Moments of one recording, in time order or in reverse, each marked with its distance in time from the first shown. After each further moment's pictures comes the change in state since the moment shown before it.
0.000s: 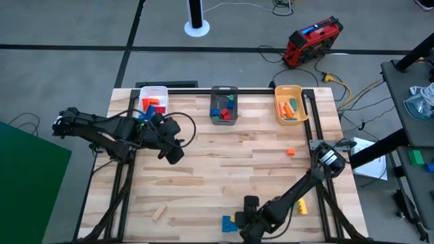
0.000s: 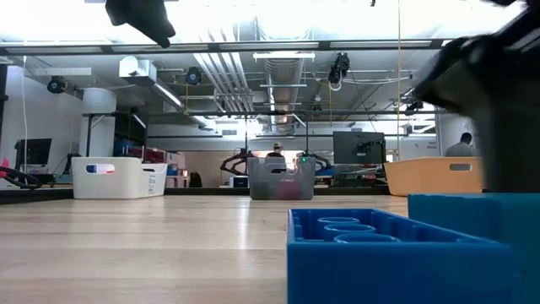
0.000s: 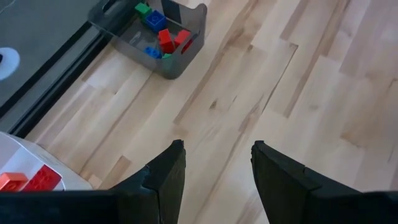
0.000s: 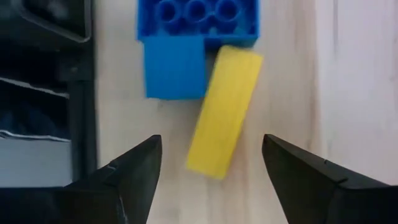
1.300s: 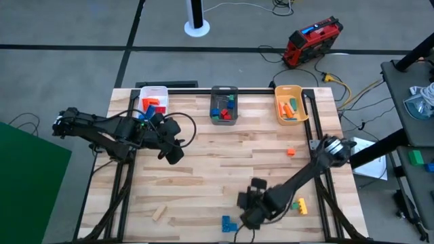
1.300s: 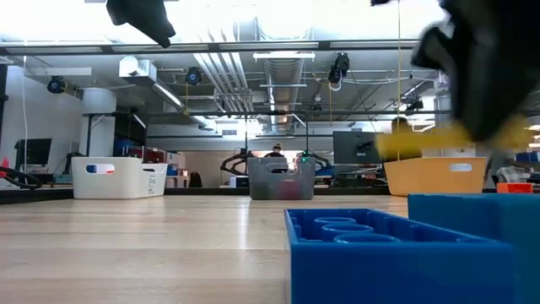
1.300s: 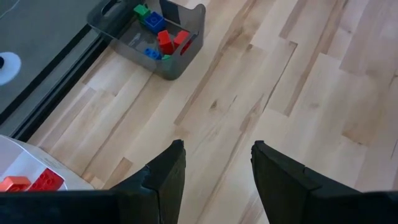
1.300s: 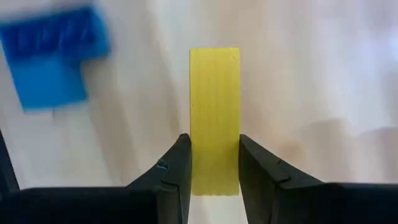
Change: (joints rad) left arm 0.000 0.000 0.001 0.001 0.000 0.022; right arm -0.077 -0.114 -0.006 -0.280 0.080 0.106
